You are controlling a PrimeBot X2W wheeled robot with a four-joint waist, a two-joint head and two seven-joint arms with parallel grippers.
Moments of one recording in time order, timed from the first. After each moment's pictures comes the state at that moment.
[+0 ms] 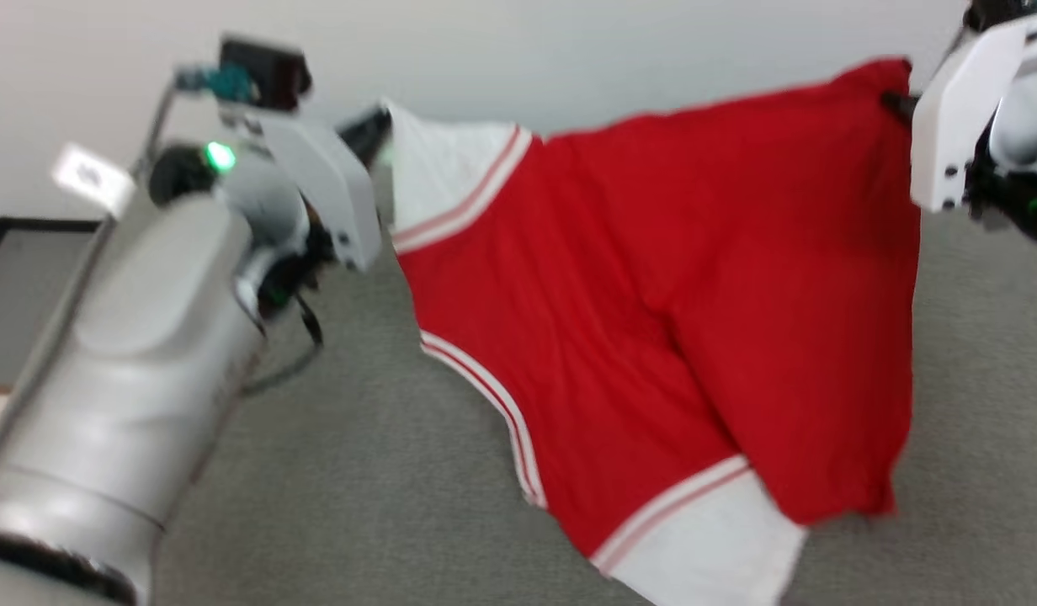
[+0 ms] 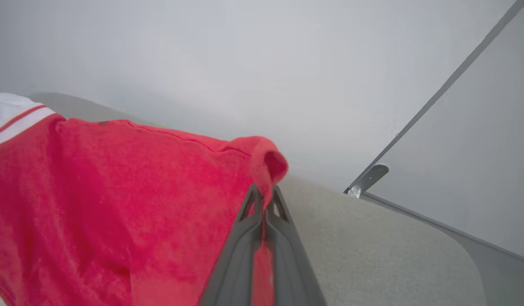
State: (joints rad) left arm -1.04 0.36 -0.68 0.74 -0.84 -0.13 0.14; right arm -1.15 -0.44 0.60 0.79 0.71 0.13 0.52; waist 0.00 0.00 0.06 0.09
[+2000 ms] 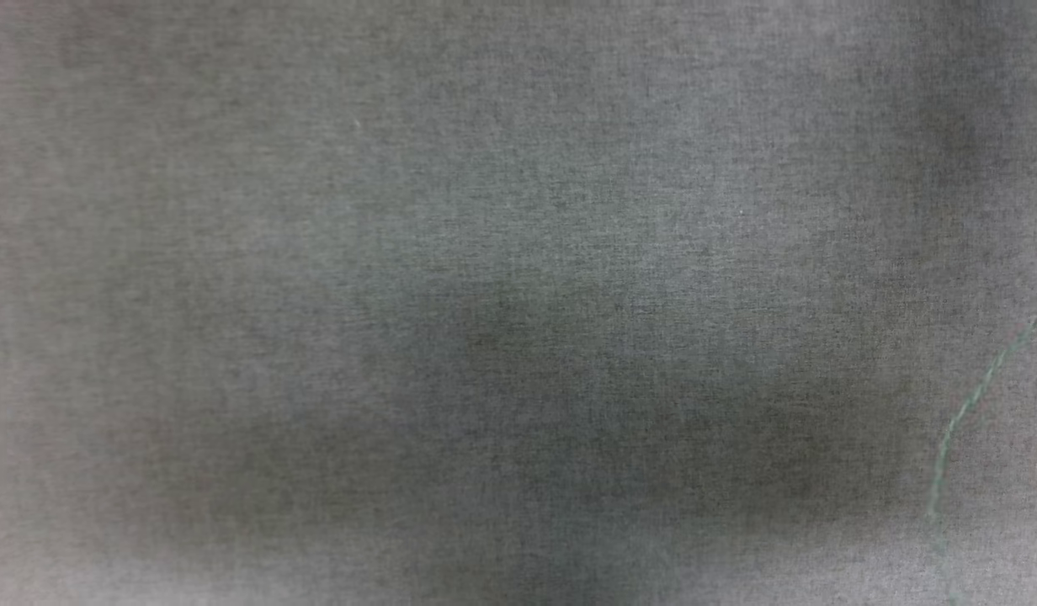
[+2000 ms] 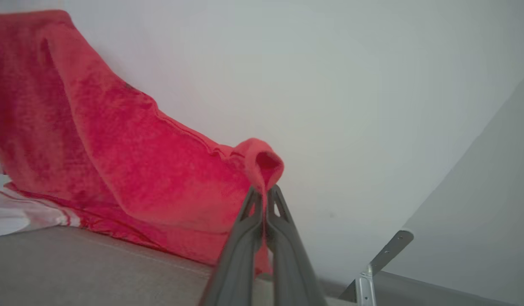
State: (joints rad) left arm -2.07 0.22 -0.74 1.24 -0.68 -0.08 -0.26; right arm -1.74 -0.16 0.24 1.26 0.18 0.13 -0.26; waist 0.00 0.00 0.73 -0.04
